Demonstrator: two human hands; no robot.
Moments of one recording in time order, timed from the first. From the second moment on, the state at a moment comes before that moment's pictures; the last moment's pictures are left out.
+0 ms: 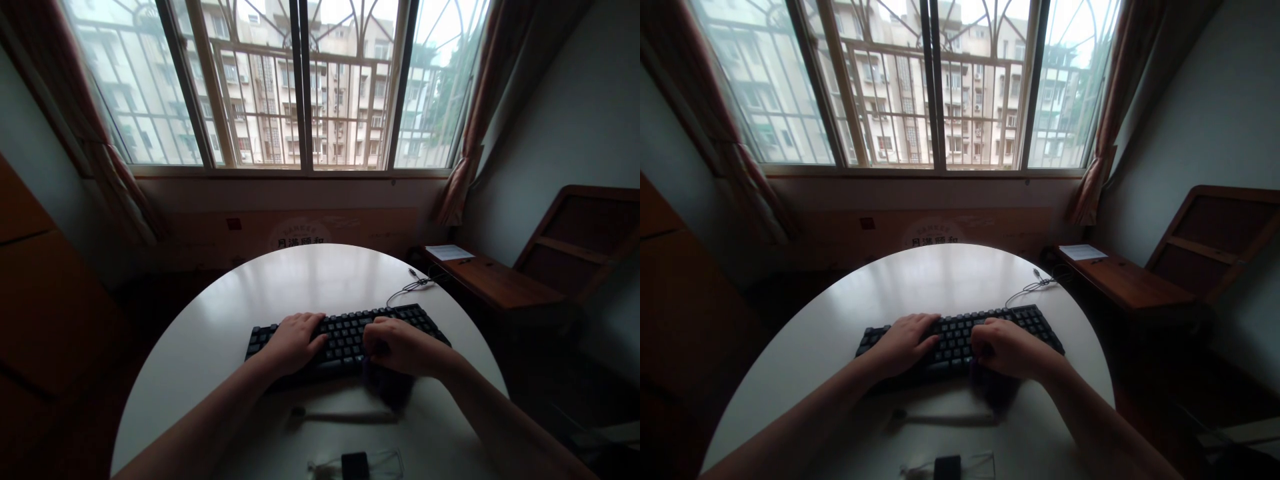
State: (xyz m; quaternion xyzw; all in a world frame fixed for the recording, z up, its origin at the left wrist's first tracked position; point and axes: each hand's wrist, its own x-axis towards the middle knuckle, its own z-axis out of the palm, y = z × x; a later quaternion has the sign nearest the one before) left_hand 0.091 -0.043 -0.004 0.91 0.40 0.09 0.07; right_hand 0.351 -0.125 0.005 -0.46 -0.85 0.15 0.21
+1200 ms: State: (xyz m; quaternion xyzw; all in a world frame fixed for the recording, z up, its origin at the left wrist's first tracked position) left_hand 0.092 -0.043 -0.004 0.91 0.41 0.07 0.06; right_hand 0.359 -0.131 0.015 -0.41 -0.87 0.16 0.22
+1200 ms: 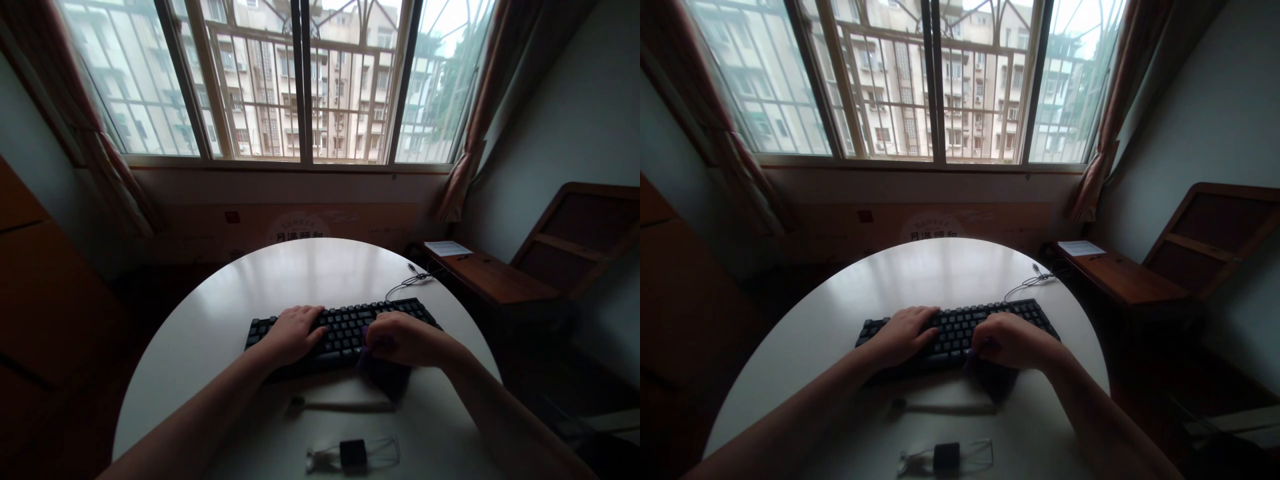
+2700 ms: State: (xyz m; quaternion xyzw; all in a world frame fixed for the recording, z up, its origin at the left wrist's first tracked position) left_hand 0.090 -0.040 -0.008 0.91 0.40 0.09 0.06; right_hand 0.350 -0.133 0.015 -0.50 -0.84 0.13 0.18
